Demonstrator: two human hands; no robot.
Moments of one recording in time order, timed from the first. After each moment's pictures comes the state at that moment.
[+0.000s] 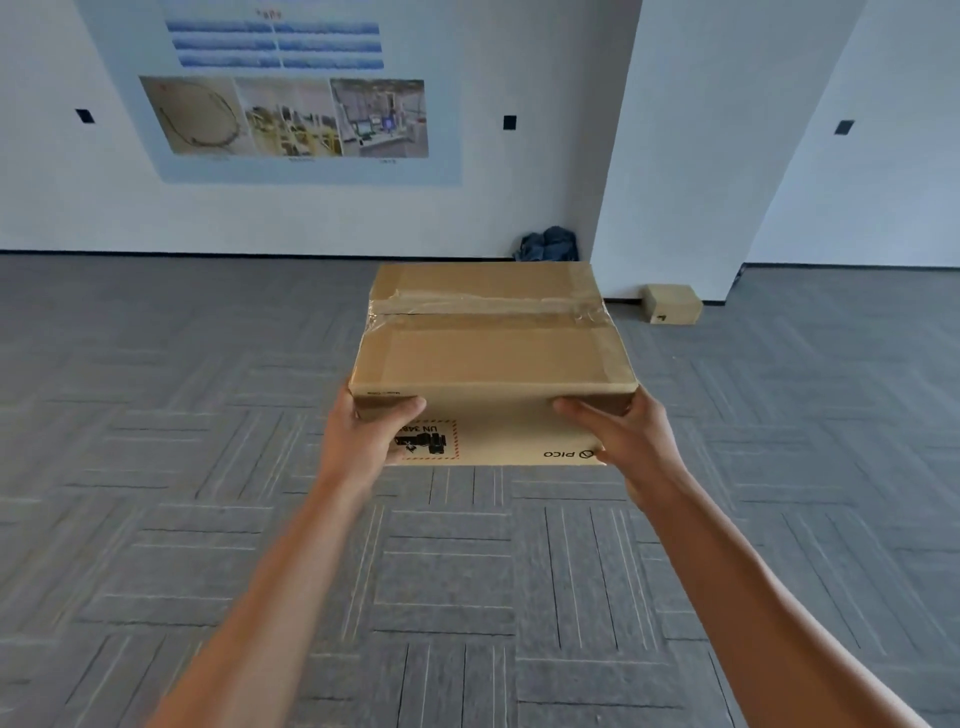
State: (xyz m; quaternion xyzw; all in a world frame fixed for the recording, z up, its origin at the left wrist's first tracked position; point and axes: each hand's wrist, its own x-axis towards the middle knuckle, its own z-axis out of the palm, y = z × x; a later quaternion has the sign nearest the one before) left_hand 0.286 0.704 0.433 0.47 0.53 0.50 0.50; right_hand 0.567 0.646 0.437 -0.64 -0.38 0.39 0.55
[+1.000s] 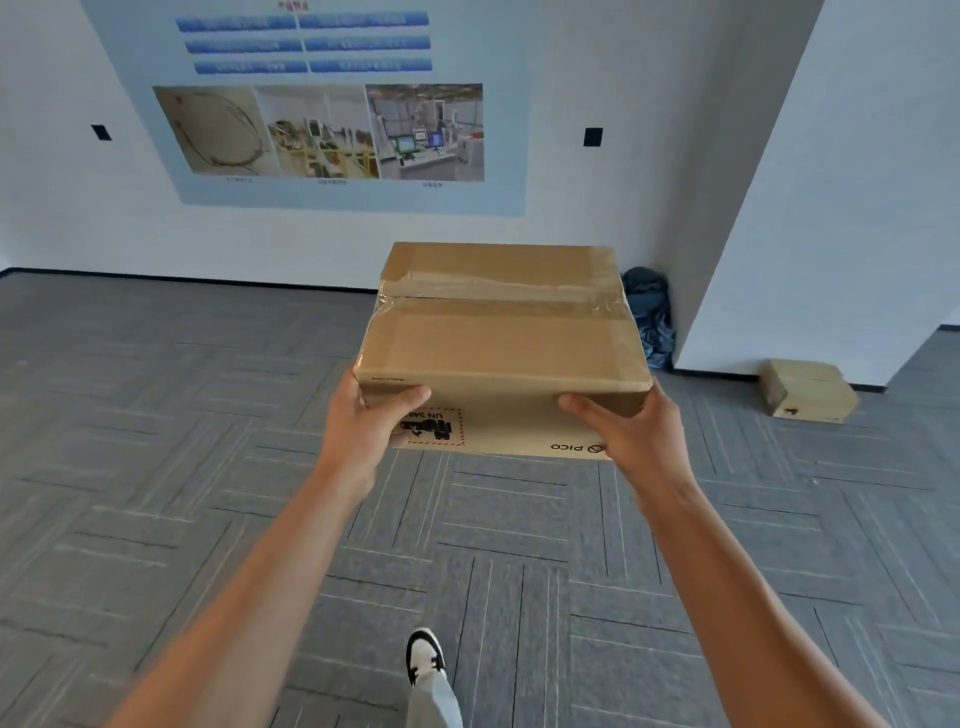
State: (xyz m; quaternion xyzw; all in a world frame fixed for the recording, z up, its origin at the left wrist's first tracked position) left_hand 0.373 1.469 0.421 0.45 0.54 0.53 0.47; right_hand 0.655 1.428 0.416 -0.64 -0.42 0.36 0.53
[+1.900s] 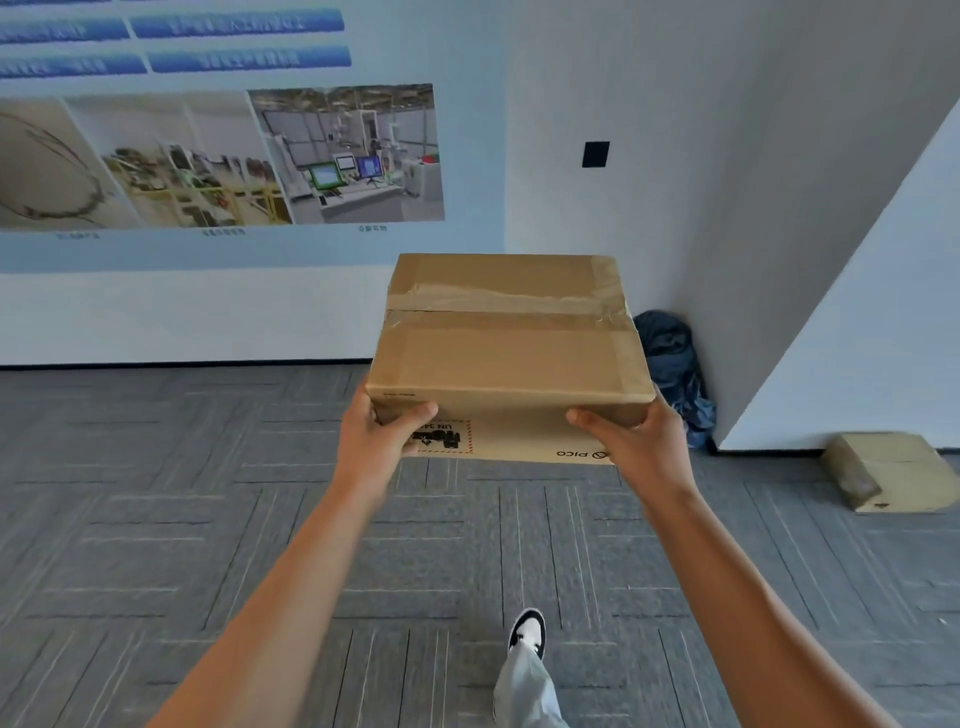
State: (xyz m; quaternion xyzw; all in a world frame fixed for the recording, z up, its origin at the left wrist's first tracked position) left_hand 0.415 2.283 0.367 0.48 0.53 0.47 0.52; right_hand 0.692 2.204 0.364 -0.67 -0.38 0.31 0.55
